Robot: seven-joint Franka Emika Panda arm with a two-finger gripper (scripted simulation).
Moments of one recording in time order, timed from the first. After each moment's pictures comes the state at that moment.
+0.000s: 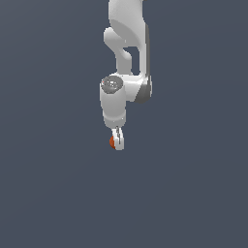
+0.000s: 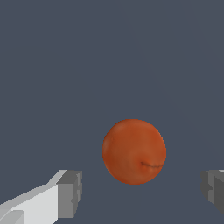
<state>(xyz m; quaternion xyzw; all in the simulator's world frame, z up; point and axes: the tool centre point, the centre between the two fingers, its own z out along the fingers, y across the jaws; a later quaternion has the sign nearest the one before) -0.027 -0.036 0.101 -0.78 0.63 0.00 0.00</state>
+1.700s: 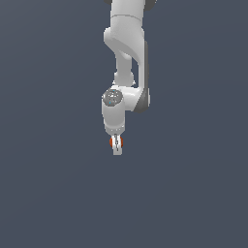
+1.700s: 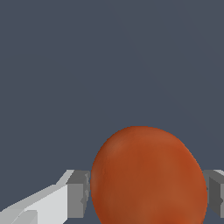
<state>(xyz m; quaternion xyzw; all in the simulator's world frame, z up) -0.030 -0.039 0.048 -0.75 0.66 0.00 0.00</state>
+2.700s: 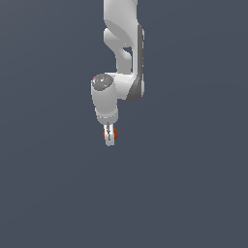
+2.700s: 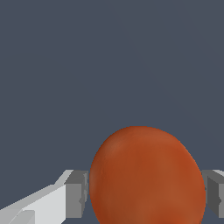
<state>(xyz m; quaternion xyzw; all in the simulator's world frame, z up) -0.053 -0.069 0.094 -0.75 0.66 0.00 0.00</state>
